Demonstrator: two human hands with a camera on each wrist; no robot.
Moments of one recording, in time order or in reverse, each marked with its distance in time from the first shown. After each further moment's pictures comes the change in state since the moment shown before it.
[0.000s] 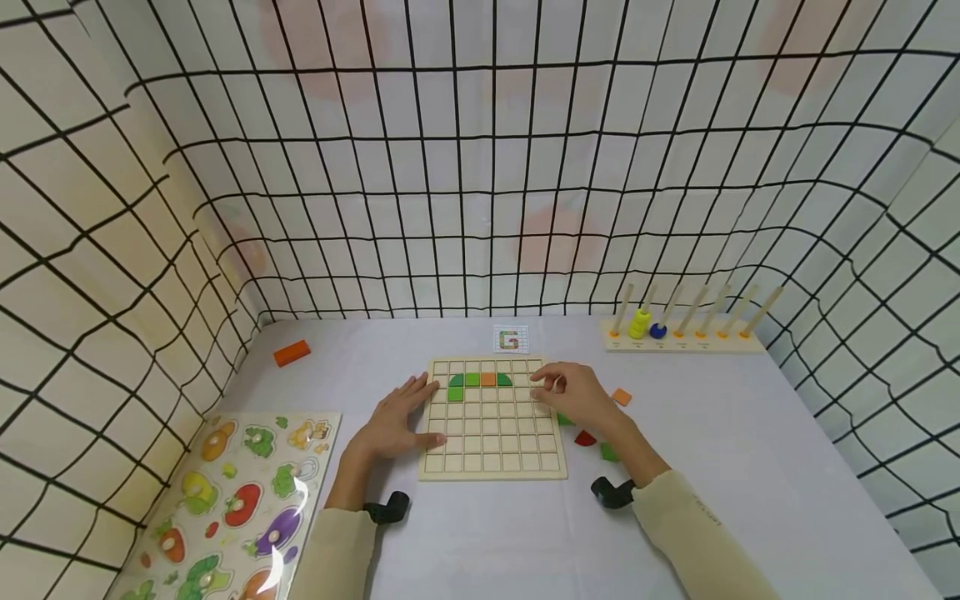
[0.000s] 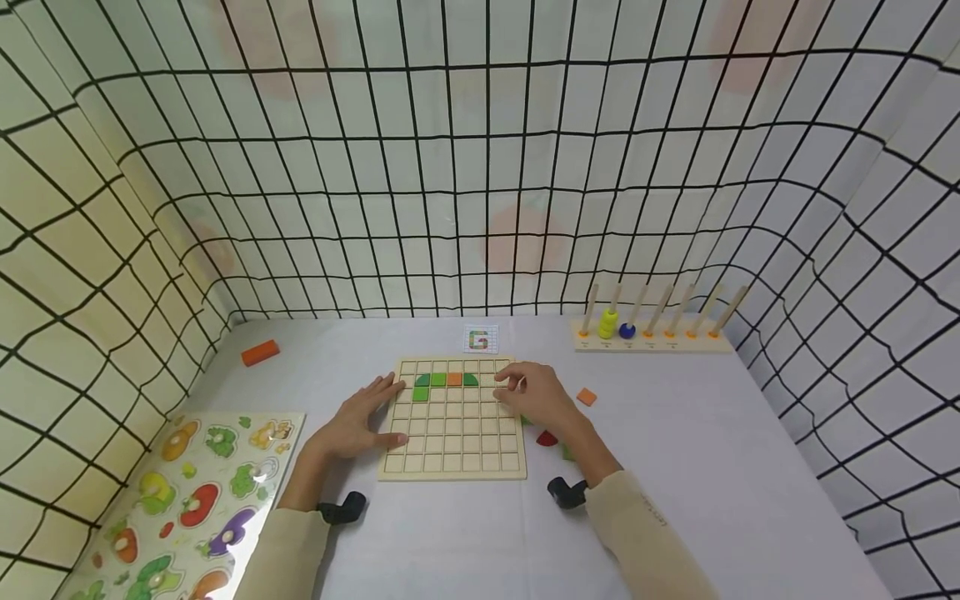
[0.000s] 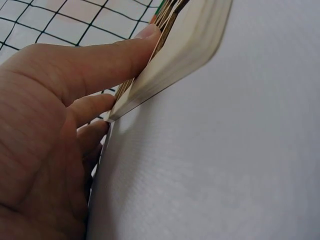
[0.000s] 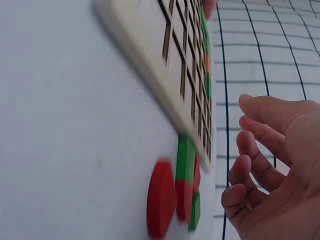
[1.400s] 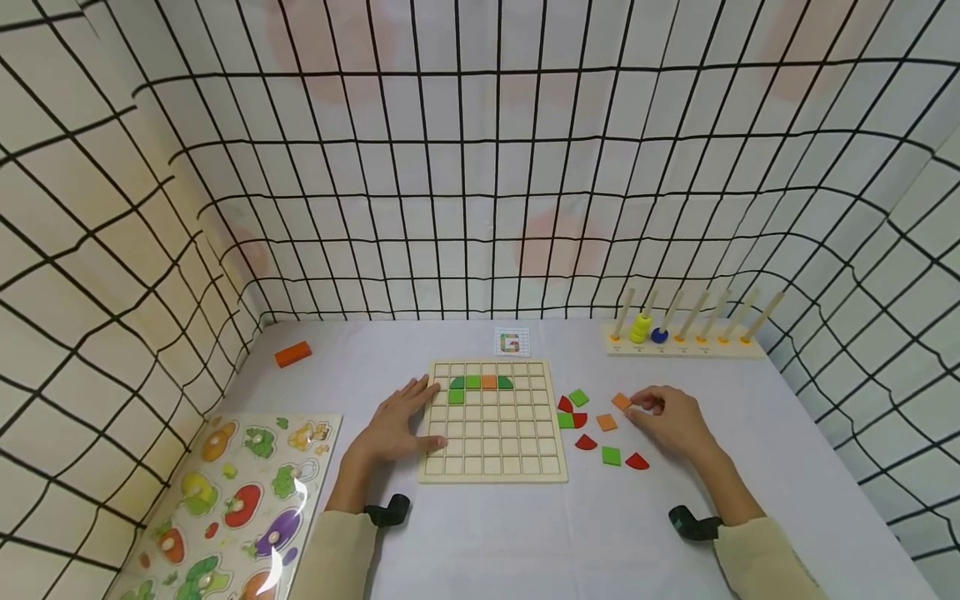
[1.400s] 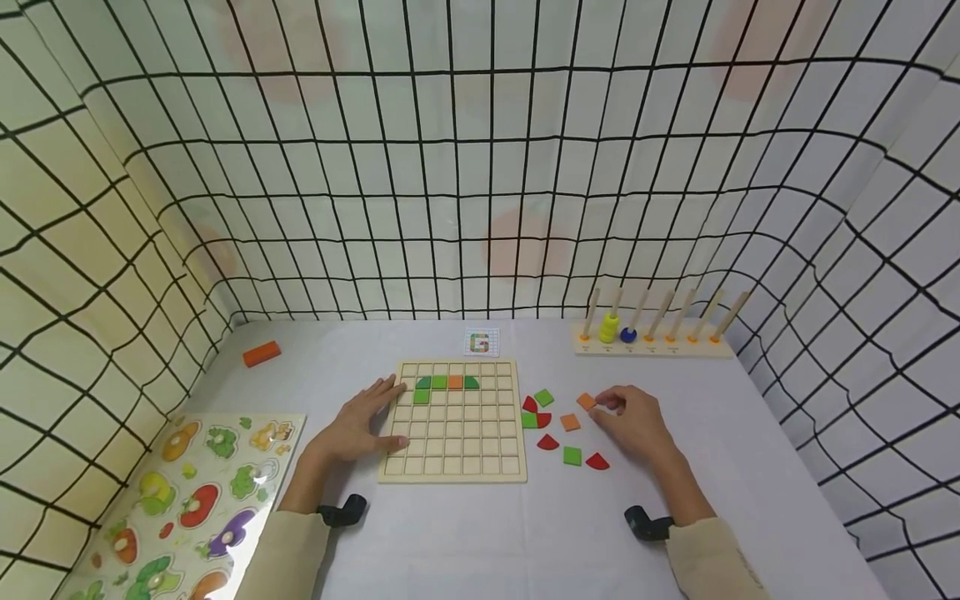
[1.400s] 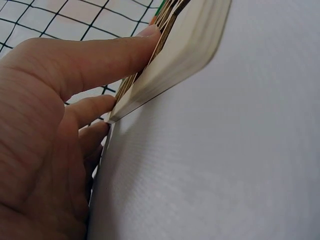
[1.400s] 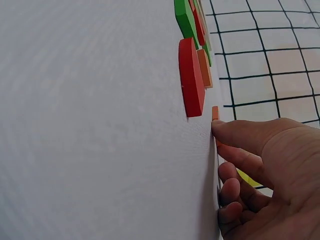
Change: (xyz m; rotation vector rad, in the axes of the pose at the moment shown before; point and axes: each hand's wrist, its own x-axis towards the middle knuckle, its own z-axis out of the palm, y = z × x) left_hand -0.001 0.003 0.000 0.017 -0.002 -0.030; right_hand -0.069 0.092 -0.071 -0.220 0.172 0.231
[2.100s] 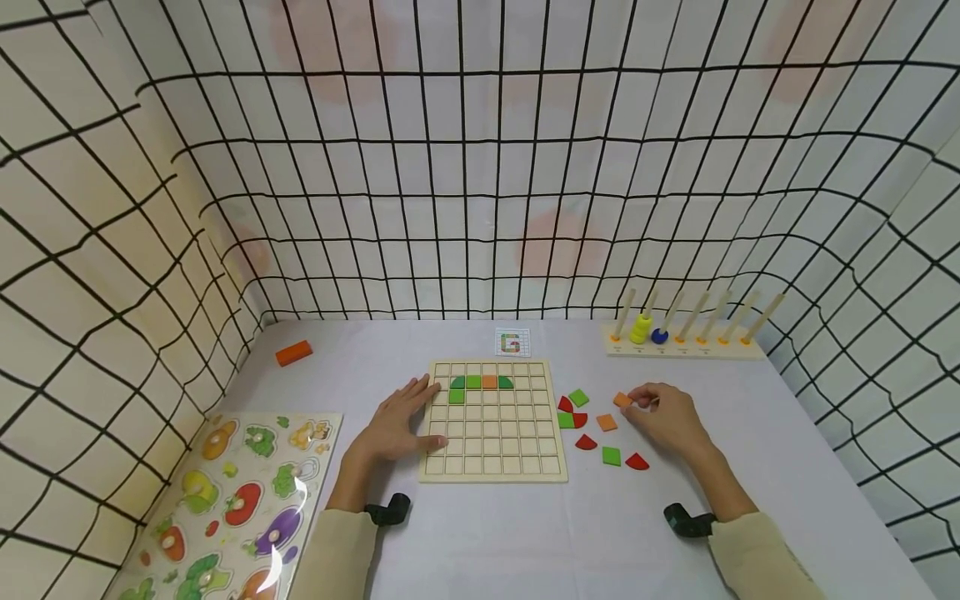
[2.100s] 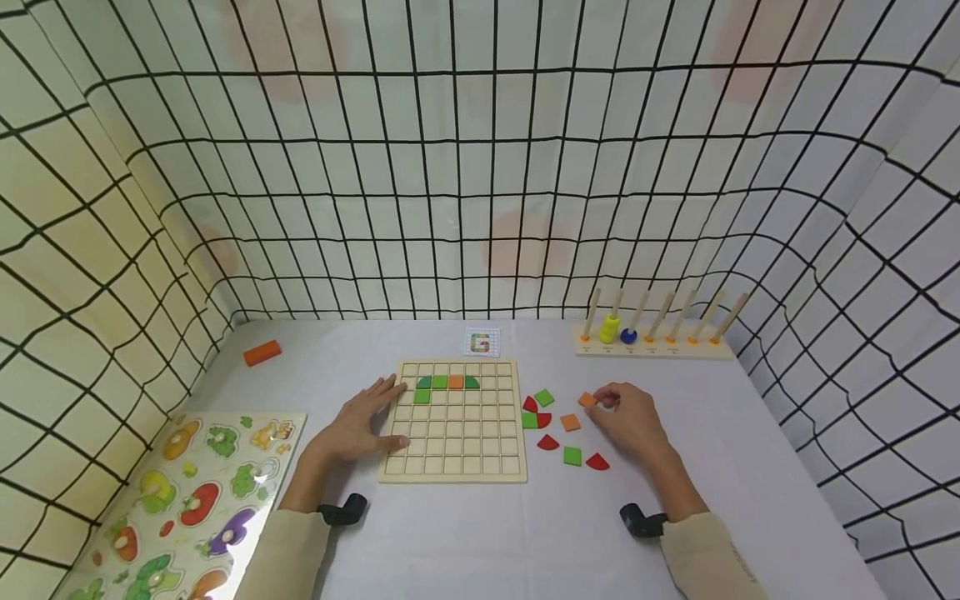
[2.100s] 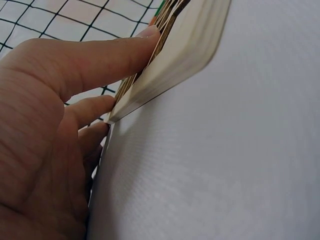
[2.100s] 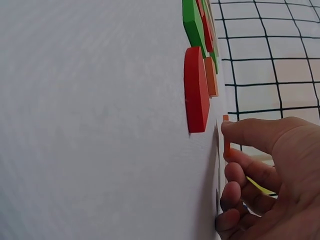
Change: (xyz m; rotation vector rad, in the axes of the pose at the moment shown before) left_hand -0.001 -0.001 0.000 -0.009 -0.004 0.001; right_hand 0.006 -0.003 0.005 0.002 0.013 0.004
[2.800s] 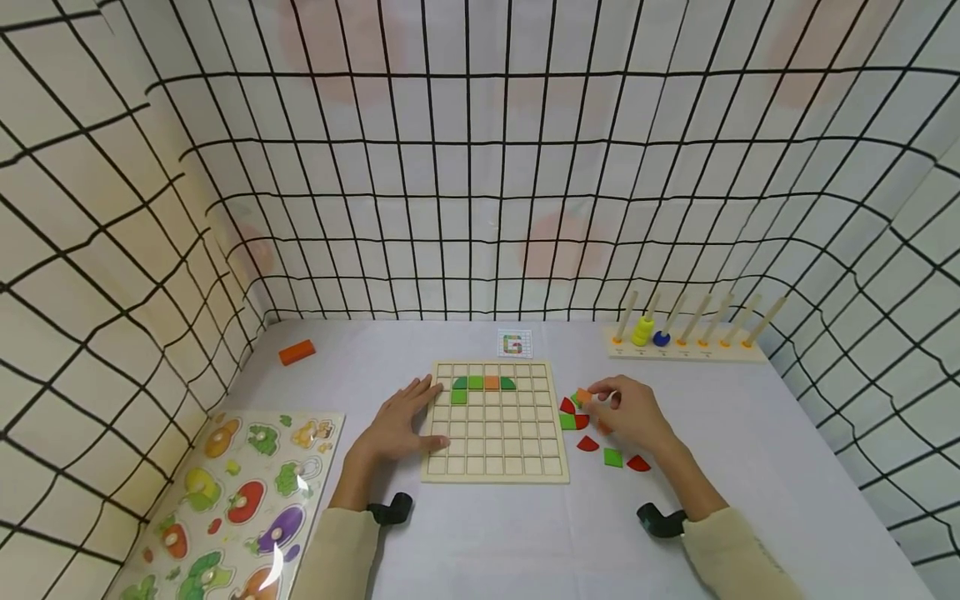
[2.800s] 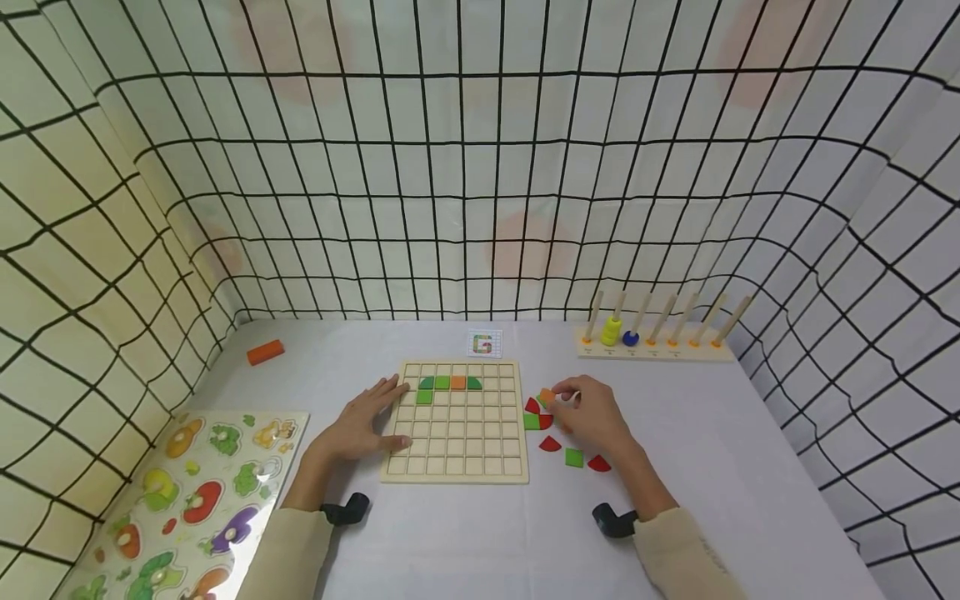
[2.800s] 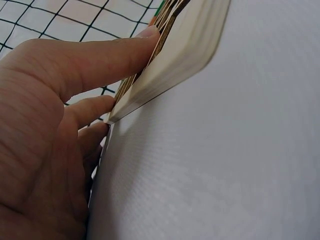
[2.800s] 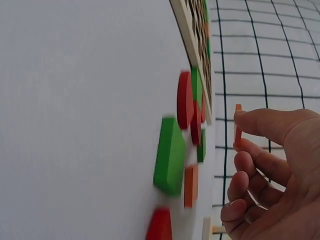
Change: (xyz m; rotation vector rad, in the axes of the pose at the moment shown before) left_hand 0.000 0.000 -0.001 0.007 0.015 0.033; right_hand -0.001 -0.063 0.022 0.087 -0.049 -0.045
